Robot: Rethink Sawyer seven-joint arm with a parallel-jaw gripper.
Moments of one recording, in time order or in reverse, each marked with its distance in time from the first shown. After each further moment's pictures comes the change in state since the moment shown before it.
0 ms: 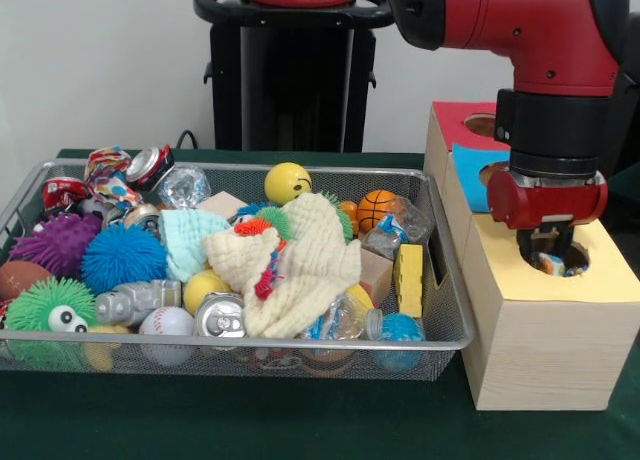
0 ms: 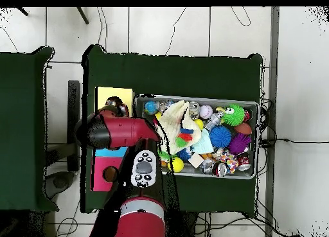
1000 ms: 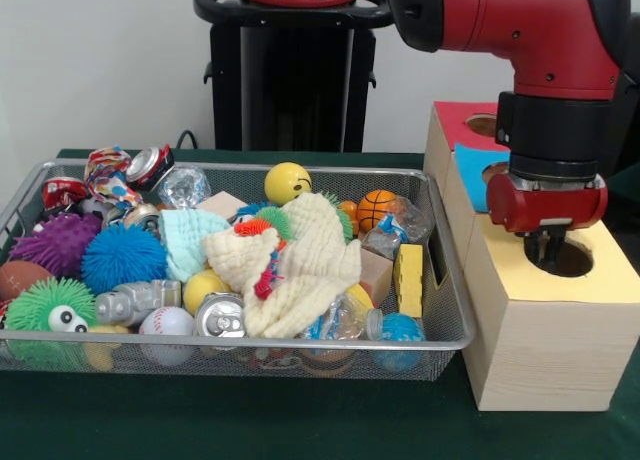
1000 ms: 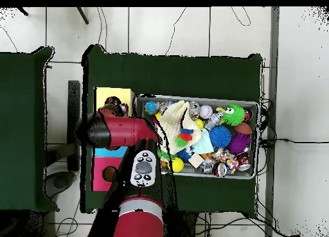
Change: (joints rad) arm 0.009 0.012 -0.017 -0.004 0.036 -0.002 0.000
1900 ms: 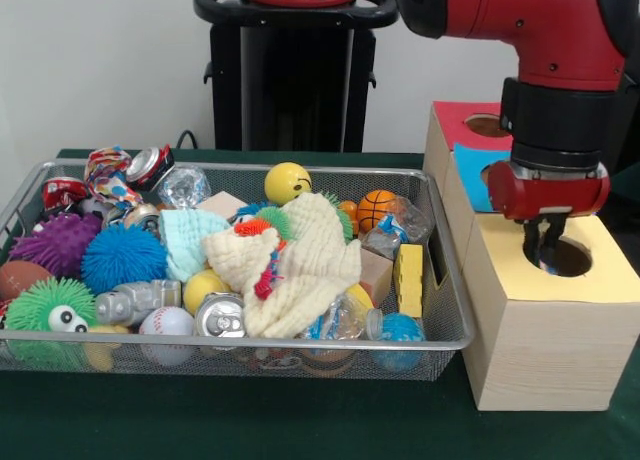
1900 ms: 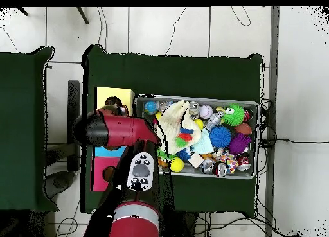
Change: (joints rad) arm 0.023 -0.017 -0.030 -0.005 0.054 0.108 0.000
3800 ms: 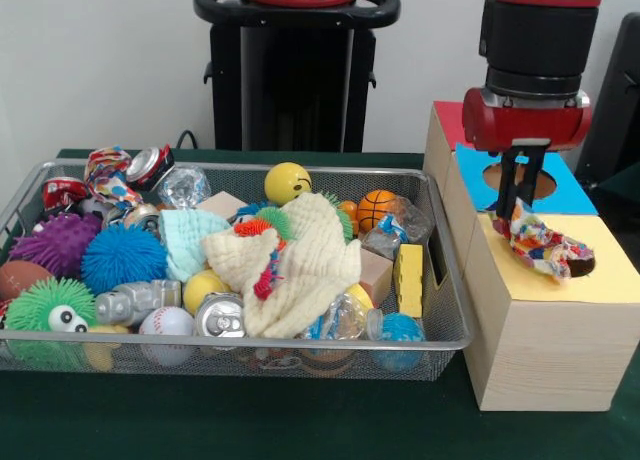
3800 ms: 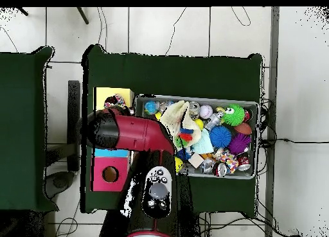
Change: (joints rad) arm -0.057 -0.140 -0.003 0.081 0.035 0.099 0.000
